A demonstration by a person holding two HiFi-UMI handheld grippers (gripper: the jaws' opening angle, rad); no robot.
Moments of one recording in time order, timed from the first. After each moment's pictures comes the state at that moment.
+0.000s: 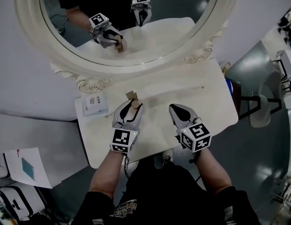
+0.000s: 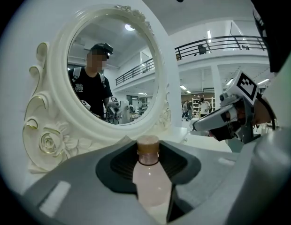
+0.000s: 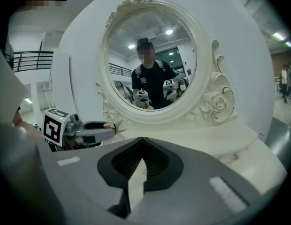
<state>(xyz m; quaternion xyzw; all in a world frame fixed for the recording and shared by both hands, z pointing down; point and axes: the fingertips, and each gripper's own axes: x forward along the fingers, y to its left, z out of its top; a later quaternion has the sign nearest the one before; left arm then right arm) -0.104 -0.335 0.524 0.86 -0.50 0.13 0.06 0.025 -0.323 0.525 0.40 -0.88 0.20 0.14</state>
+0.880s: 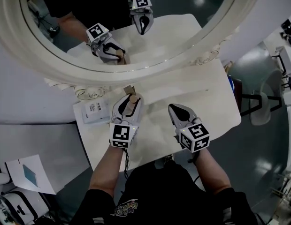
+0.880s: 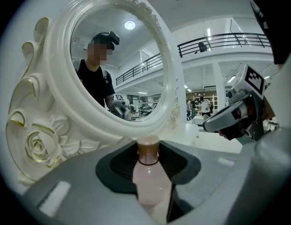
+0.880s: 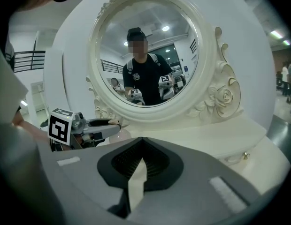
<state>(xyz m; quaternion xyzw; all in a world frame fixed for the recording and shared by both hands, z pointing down) -0.134 -0.393 0.543 0.85 -0.50 0.13 0.05 0.000 -0.356 0.547 0.41 -0.87 0.22 0.15</state>
